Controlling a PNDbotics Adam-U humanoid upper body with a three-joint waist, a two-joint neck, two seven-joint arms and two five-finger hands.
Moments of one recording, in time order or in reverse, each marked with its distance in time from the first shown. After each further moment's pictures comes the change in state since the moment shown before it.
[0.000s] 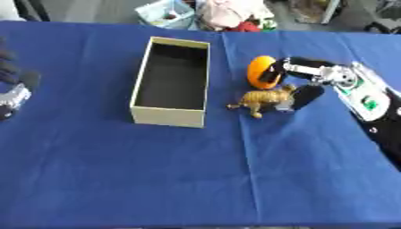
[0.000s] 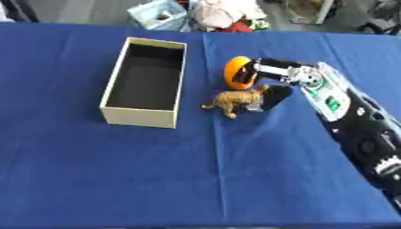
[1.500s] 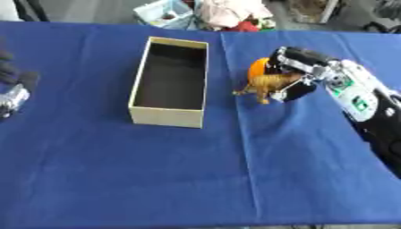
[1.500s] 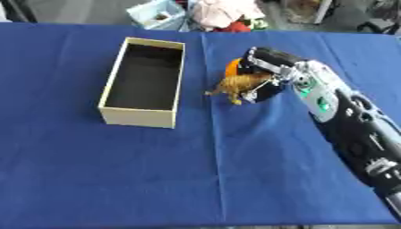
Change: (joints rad) left arm 0.001 0.000 0.000 0.005 0.000 0.000 -0.001; right arm -0.039 0.009 -0.007 -0.109 0.106 -0.031 -0.228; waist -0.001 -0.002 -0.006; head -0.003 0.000
